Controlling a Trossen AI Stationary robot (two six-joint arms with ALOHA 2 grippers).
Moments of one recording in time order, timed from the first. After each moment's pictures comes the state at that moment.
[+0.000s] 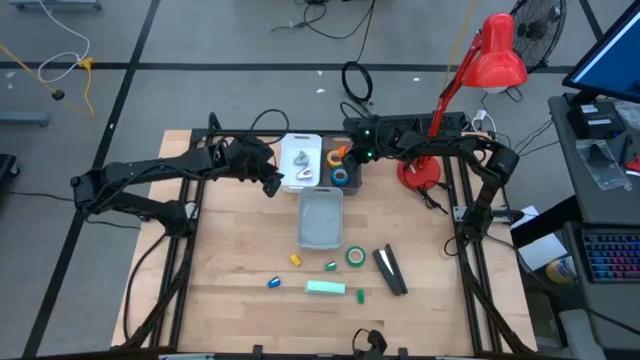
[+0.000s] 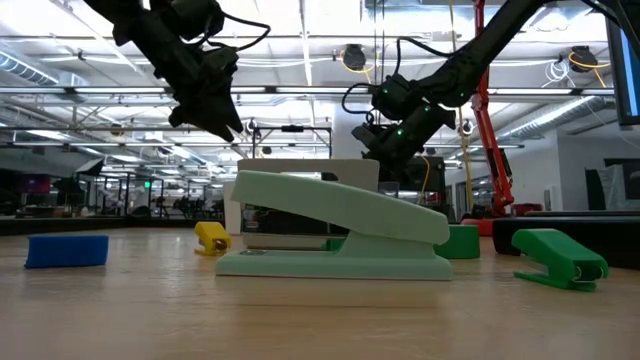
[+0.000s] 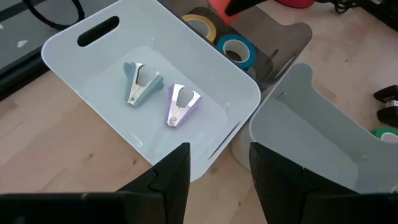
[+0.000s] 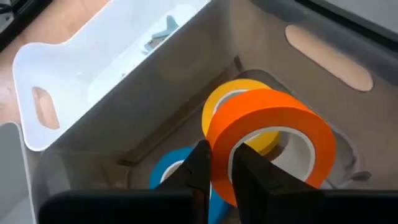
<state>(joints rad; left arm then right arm) 0.41 1.20 0.84 -0.41 0.01 -0.32 -0.62 1.78 1.04 -0.03 -0.26 0.28</state>
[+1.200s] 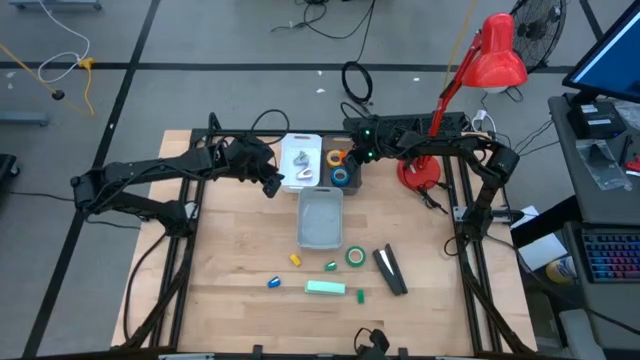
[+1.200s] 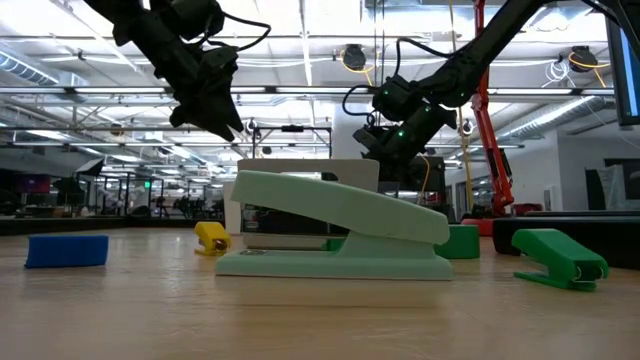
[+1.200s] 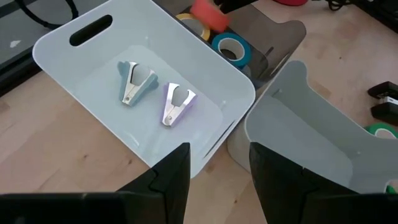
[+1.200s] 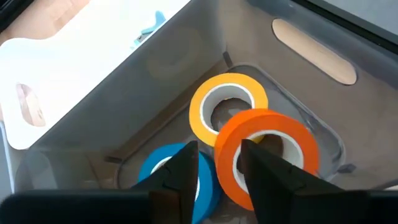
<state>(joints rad) 0.41 1.20 0.84 -0.41 0.03 -0.31 -0.63 1.78 1.04 -0.05 -0.24 0.27</state>
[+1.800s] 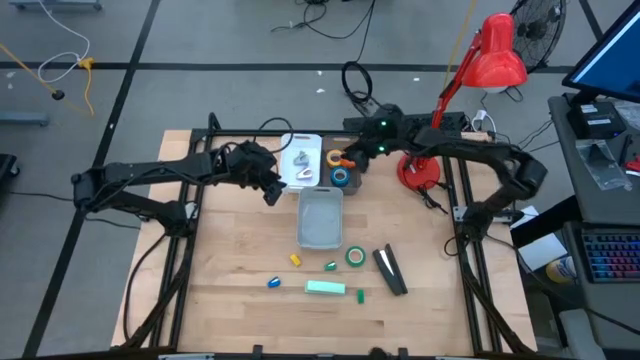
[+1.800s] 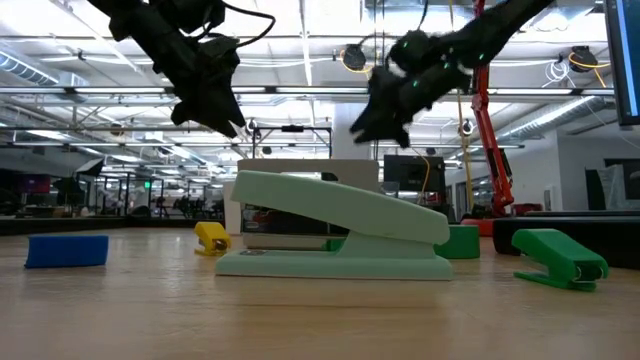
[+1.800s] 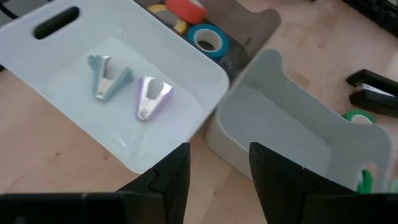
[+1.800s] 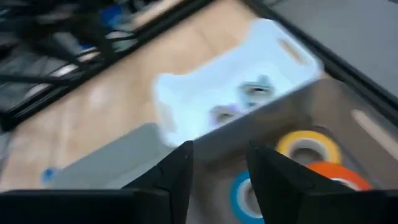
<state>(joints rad) 0.32 1.20 0.84 -0.41 0.03 -0.34 -0.61 1.56 1.04 -0.08 -0.45 0.17</state>
